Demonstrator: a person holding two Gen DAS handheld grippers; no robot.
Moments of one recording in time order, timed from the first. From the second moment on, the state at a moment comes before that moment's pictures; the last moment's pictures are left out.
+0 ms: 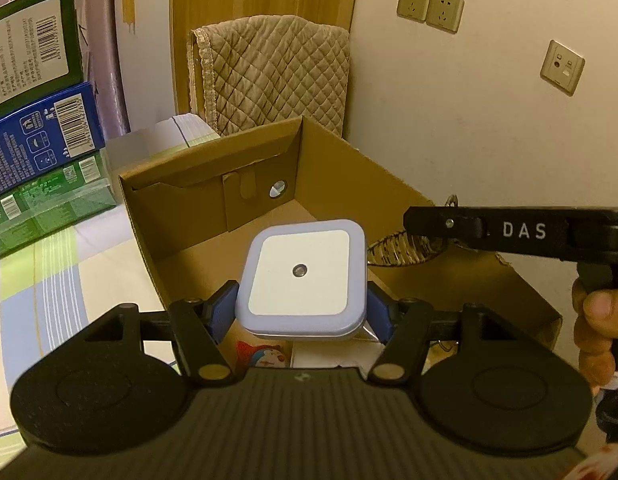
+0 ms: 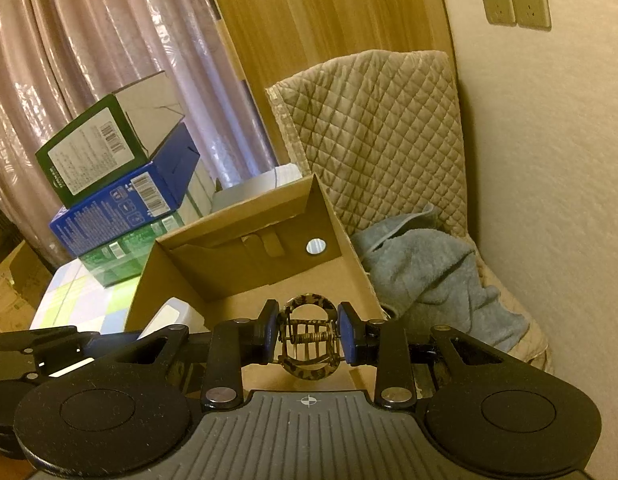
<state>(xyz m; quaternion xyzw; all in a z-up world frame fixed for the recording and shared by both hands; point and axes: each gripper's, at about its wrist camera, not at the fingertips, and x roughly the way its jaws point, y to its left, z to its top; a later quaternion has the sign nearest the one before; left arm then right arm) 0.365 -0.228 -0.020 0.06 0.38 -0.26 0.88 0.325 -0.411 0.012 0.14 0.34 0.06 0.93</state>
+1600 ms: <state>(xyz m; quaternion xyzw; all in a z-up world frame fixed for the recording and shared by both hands) 0.334 -0.182 0.005 0.07 0.36 -0.21 0.91 0.322 -0.387 0.015 0.17 0.34 0.08 0.92</state>
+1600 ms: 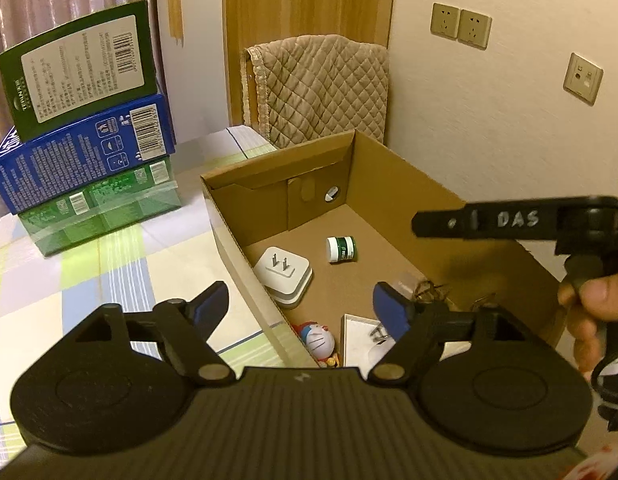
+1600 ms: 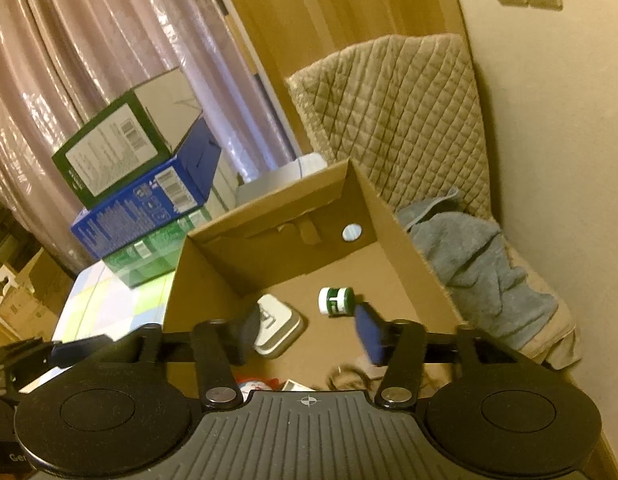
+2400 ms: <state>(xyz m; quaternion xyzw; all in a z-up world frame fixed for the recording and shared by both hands) 0.179 -0.133 0.063 0.01 0.32 -0.15 0.93 0.163 -0.397 0.089 0.13 0.32 0.08 0.94</state>
